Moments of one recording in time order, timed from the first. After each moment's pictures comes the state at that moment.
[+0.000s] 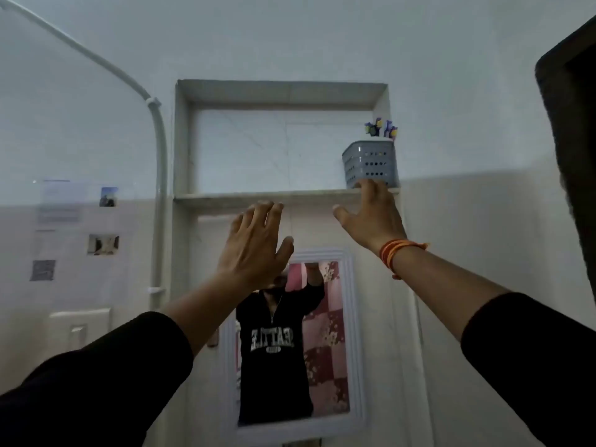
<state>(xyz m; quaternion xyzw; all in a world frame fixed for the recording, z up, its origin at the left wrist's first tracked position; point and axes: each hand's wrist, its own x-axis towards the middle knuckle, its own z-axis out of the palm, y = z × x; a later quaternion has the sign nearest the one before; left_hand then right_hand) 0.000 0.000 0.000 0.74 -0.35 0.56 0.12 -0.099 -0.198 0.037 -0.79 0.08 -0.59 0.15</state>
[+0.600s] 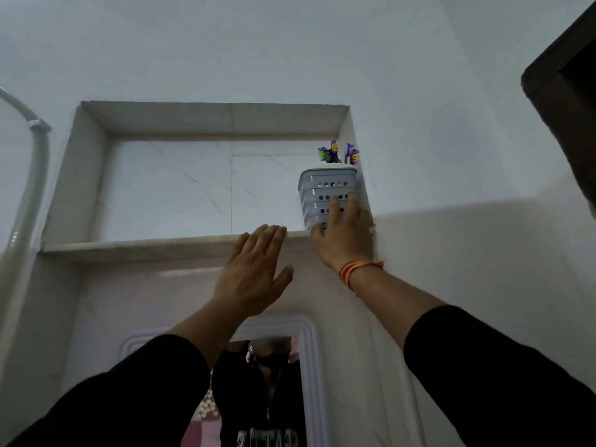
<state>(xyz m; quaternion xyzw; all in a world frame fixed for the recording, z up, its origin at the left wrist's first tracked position) 0.134 -0.194 0.075 0.71 -0.36 0.60 0.07 0.049 -0.362 0.117 -0.75 0.14 -0.65 0.04</state>
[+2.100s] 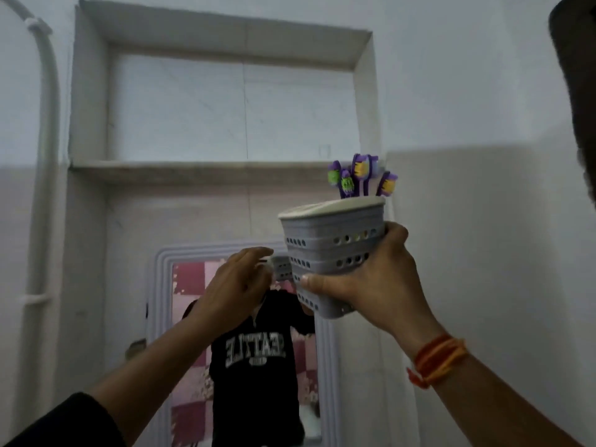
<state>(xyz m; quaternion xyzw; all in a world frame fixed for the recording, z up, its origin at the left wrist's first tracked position) 0.128 -0.103 -0.064 0.72 -0.48 0.38 0.32 -0.082 -0.253 -0.059 -0.75 0.05 -0.56 0.34</state>
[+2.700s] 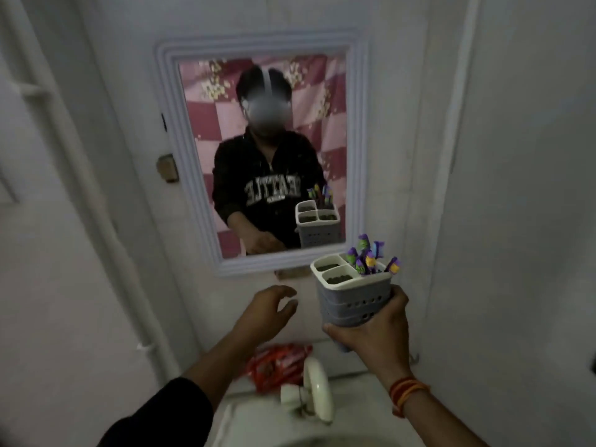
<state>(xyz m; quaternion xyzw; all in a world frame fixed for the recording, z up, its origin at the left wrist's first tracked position) 0.136 -0.062 -0.415 0.87 -0.37 0.03 0.32 -0.034 -0.221 -0.420 -0.76 0.22 -0.39 0.47</state>
